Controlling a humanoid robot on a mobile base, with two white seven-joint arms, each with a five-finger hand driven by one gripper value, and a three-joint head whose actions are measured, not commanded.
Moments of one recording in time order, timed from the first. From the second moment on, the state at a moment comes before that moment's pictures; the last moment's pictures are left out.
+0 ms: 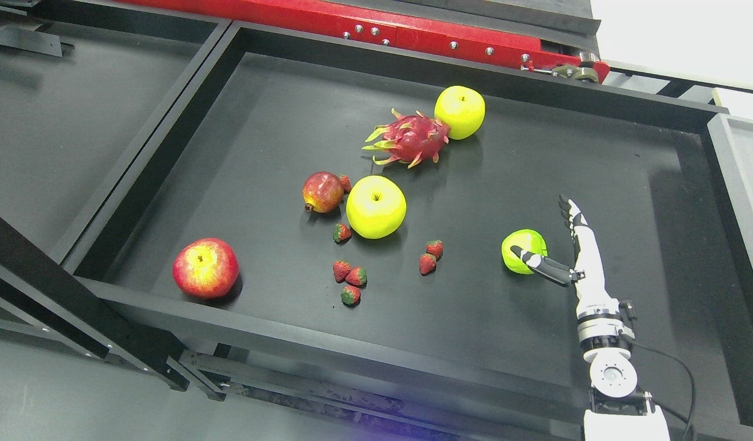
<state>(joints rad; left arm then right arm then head) -0.04 0.00 0.07 -0.10 0.04 -0.06 -0.14 -0.01 -0.06 -0.11 -1.46 0.28 -0.14 0.07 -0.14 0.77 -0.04</state>
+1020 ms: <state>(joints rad) -0.04 0.00 0.07 -0.10 0.04 -0.06 -0.14 0.15 -0.01 -0.02 -1.65 0.12 -0.09 -0.02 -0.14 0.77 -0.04</state>
